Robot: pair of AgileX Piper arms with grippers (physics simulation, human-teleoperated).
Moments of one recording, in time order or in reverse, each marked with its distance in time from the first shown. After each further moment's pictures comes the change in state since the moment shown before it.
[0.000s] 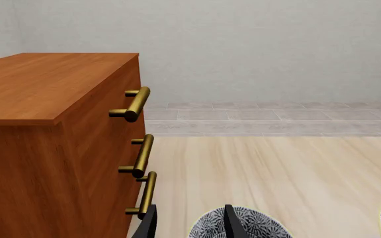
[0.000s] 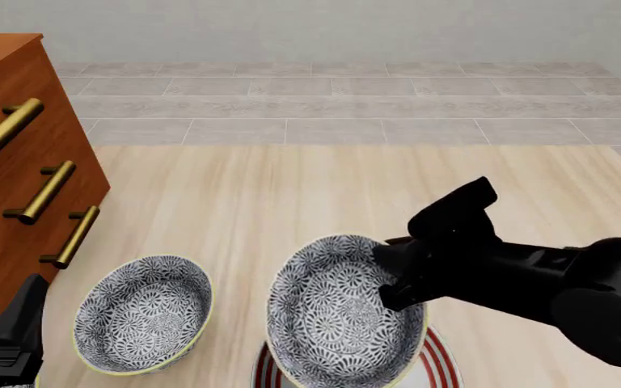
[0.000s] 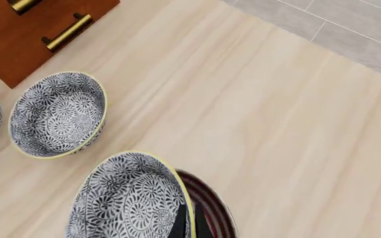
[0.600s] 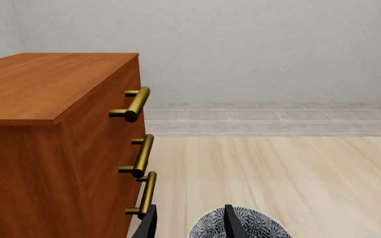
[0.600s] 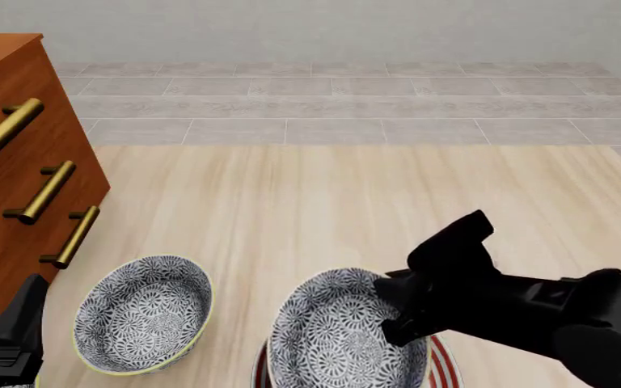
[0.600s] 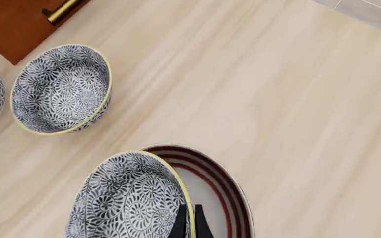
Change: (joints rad) left arm 0.000 0.000 0.000 0.000 0.000; right arm 0.045 -0.014 0.090 -0.010 0.045
